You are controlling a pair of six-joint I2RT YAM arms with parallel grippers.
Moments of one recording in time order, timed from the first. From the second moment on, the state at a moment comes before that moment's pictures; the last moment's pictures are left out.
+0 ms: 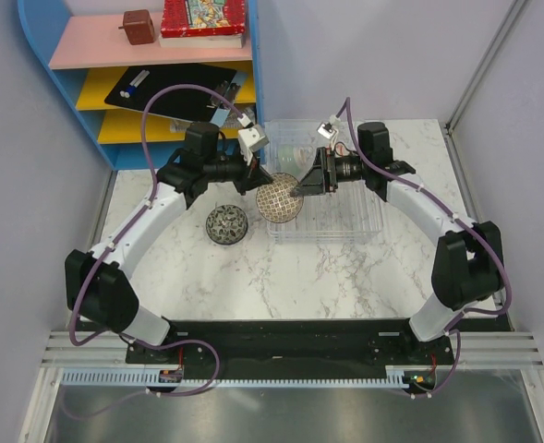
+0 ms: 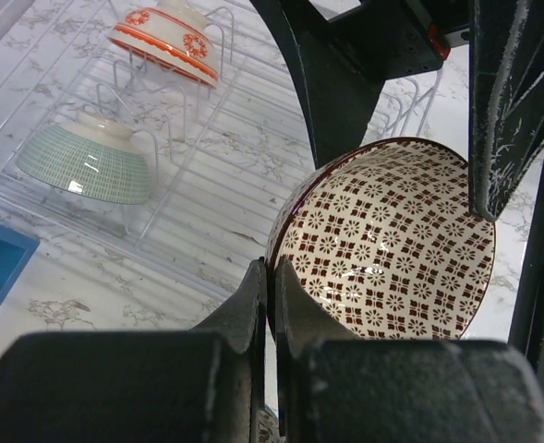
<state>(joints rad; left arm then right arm) -0.42 1.50 1.35 -0.34 0.70 0.29 0.31 1.65 1.30 -0.15 -1.14 0.44</state>
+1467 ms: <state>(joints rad) -0.43 1.53 1.40 -0.34 0.69 0.26 0.32 1.70 1.22 0.12 -1.24 0.65</state>
